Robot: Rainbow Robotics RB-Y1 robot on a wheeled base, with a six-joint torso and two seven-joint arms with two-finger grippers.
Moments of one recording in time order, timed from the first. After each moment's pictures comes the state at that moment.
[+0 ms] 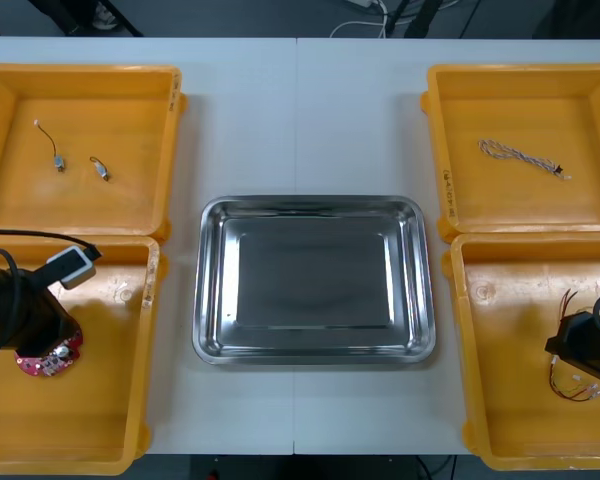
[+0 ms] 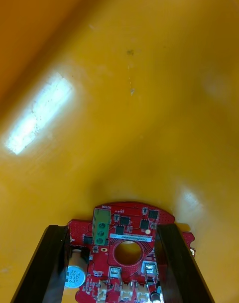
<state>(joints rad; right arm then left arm) 0.17 -0.73 -0.10 -2.08 -0.74 1.47 0.88 0.01 0.98 -0.13 -2.03 0.80 1.29 -1.92</state>
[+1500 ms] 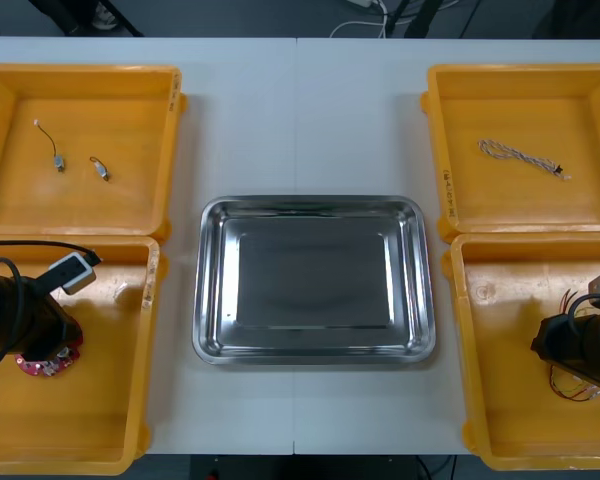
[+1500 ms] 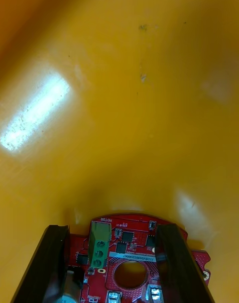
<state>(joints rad) 0.14 -0.73 0.02 -2.03 -0.62 1.39 0.83 0.01 0.99 -0.18 -1.95 0.81 1.20 -1.92</state>
